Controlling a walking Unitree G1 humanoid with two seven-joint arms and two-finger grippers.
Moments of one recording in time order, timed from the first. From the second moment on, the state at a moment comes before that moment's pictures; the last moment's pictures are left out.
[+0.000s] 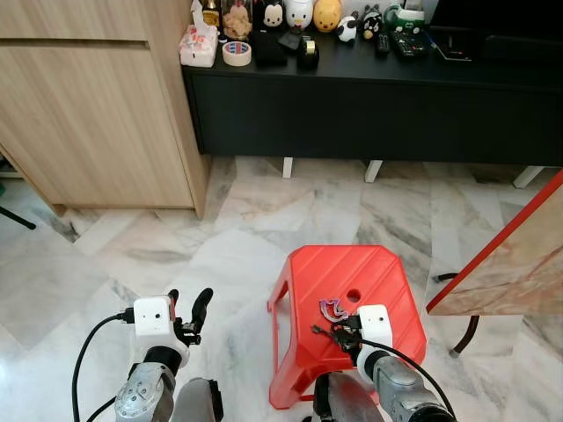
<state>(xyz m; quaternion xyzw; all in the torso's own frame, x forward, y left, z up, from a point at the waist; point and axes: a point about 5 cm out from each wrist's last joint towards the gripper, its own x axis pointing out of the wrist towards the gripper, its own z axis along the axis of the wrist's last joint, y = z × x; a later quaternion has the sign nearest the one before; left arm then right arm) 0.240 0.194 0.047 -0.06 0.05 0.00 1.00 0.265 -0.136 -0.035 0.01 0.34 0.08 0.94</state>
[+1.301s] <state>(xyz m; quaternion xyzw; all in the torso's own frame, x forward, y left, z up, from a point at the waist) 0.239 0.196 0.051 -0.05 0.05 0.00 1.00 0.264 -0.140 -0.035 0.01 0.34 0.06 0.94</state>
